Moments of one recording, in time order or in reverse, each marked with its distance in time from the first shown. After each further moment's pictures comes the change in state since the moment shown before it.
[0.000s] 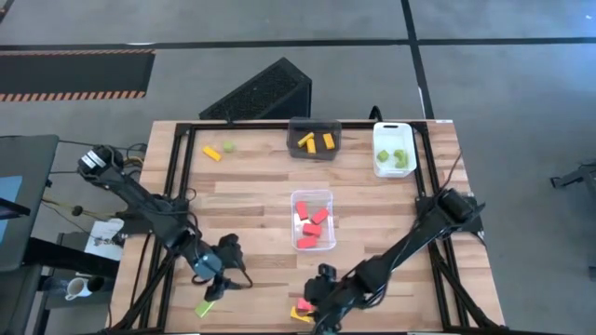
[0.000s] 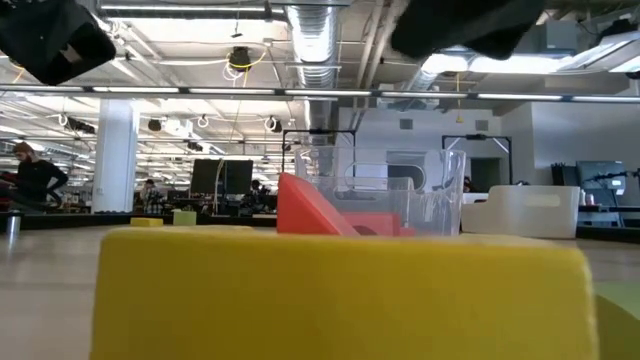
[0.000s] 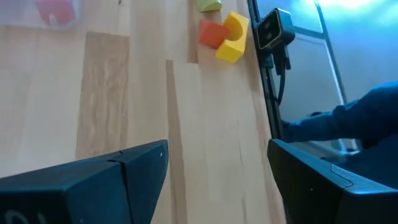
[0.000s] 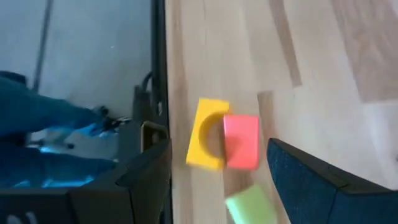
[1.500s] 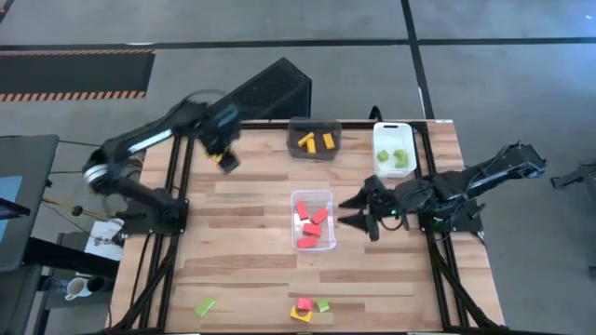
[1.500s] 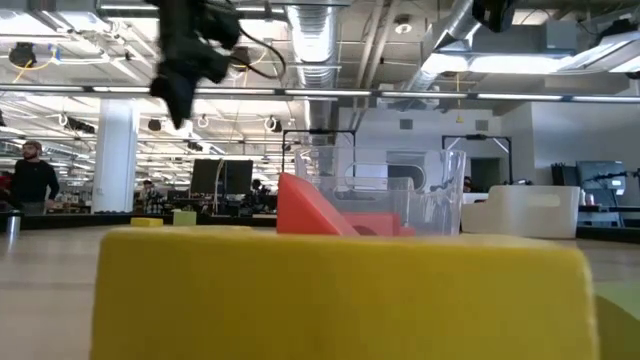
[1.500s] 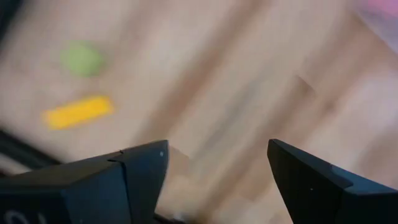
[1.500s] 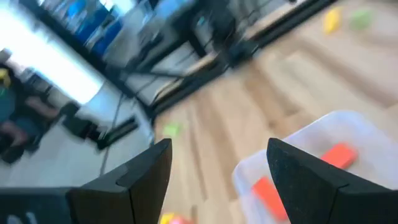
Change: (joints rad) left arm 1.308 0.089 0.503 -1.023 0.202 0.650; right arm -0.309 -0.968 -0.656 0.243 0.059 -0.052
